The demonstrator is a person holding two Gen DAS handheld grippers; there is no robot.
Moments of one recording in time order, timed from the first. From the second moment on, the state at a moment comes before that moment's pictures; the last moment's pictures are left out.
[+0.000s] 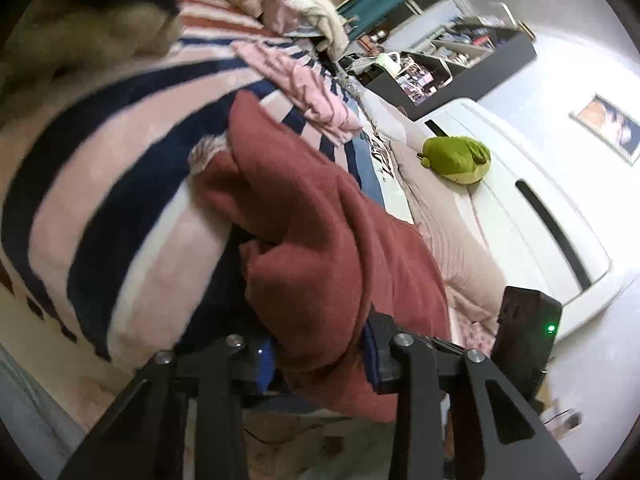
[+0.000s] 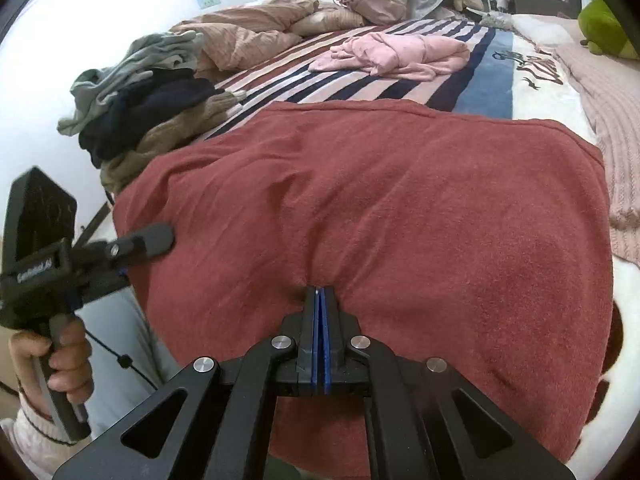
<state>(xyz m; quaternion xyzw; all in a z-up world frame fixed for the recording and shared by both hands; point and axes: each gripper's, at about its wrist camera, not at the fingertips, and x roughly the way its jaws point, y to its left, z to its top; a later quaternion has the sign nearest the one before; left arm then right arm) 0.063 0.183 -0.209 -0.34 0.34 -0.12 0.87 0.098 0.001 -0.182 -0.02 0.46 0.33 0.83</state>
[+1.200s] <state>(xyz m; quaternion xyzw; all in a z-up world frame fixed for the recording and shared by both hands) 0.089 0.054 -0.139 -0.04 0.38 -0.34 0.86 0.065 -0.104 -0.105 0.03 0.34 0.32 0.88</state>
